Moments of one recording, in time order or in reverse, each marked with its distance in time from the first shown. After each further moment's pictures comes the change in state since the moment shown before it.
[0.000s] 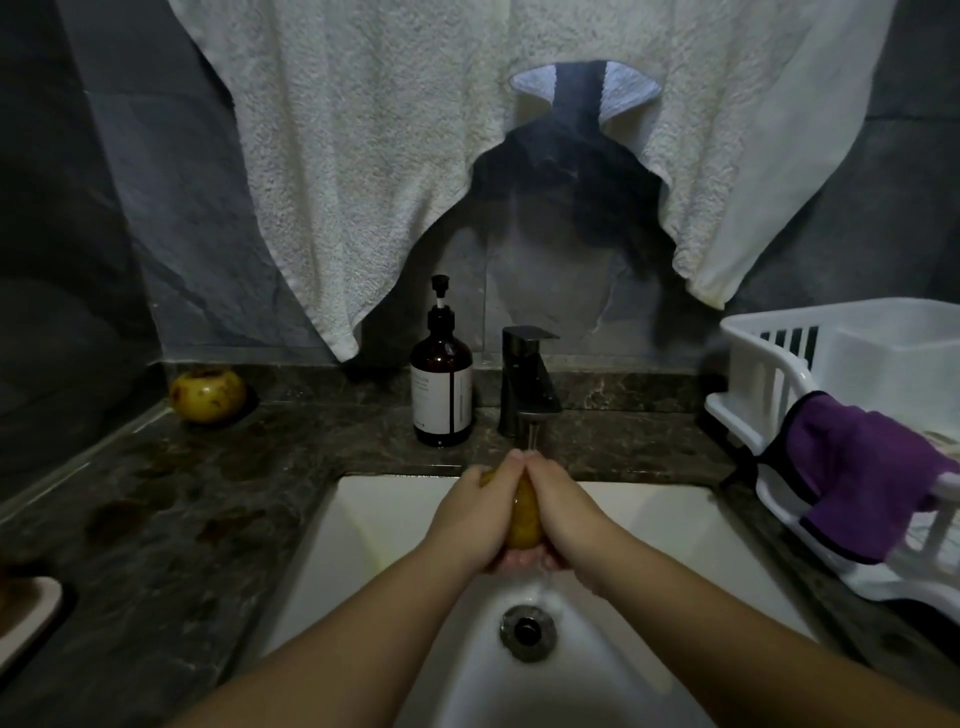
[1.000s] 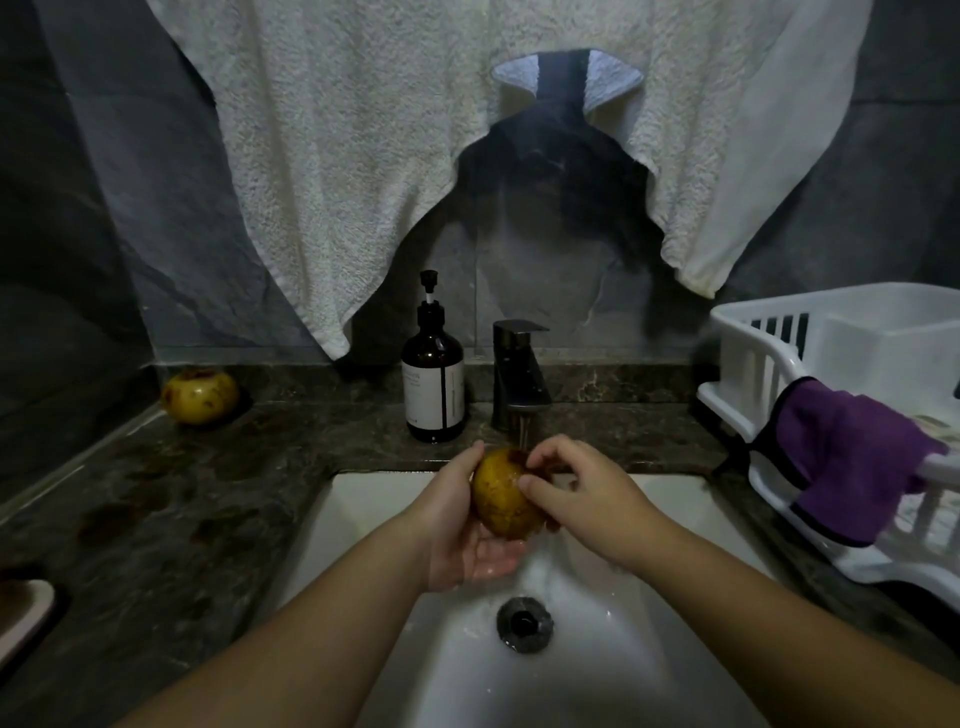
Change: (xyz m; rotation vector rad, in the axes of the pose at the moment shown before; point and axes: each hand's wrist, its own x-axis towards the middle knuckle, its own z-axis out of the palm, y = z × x) left_hand -0.005 0.004 -0.019 -0.480 -0.370 -0.413; right_hand -0.010 0.005 -0.045 -0.322 -0.013 -0.457
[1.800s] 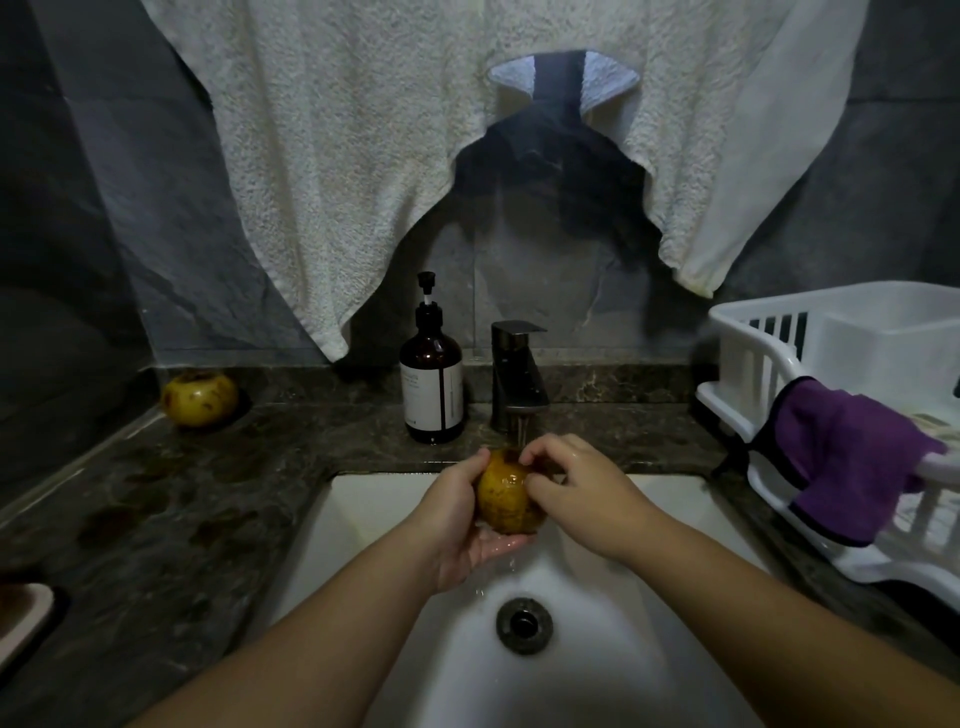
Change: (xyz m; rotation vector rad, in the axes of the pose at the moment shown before) left_hand 0.000 -0.003 0.010 -0.137 0.037 0.142; right_hand 0.010 -0.001 -0.001 -0.134 -0.040 -0.023
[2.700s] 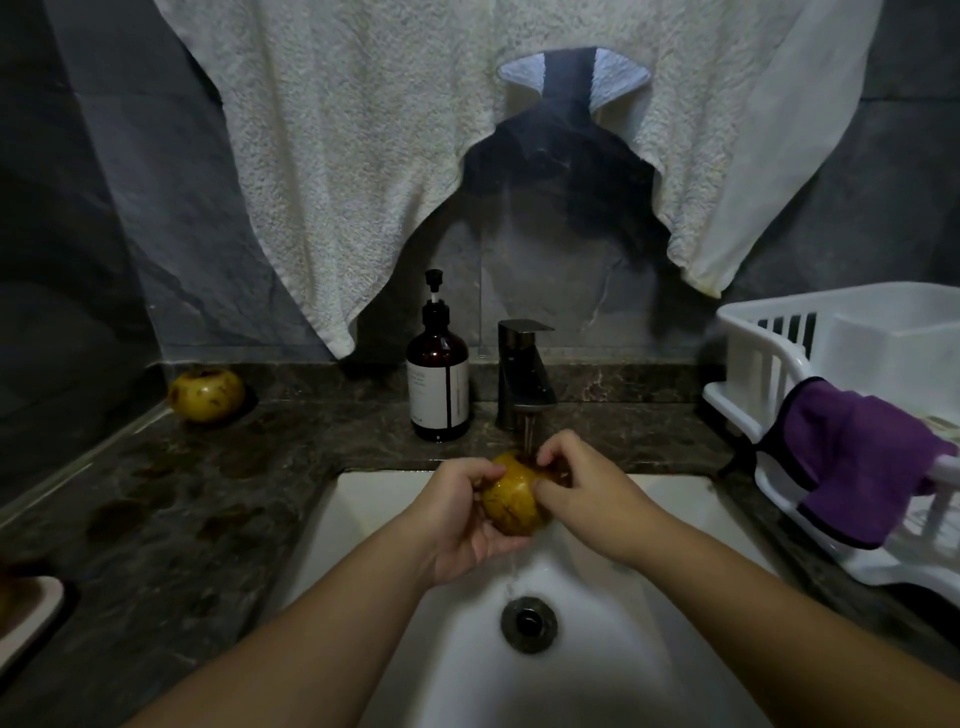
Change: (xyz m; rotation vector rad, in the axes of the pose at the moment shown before) left_hand 0.001 0.006 -0.009 -0.001 -0.074 -0.011; right_hand -0.003 -0.001 0.000 -0.002 0.030 0.043
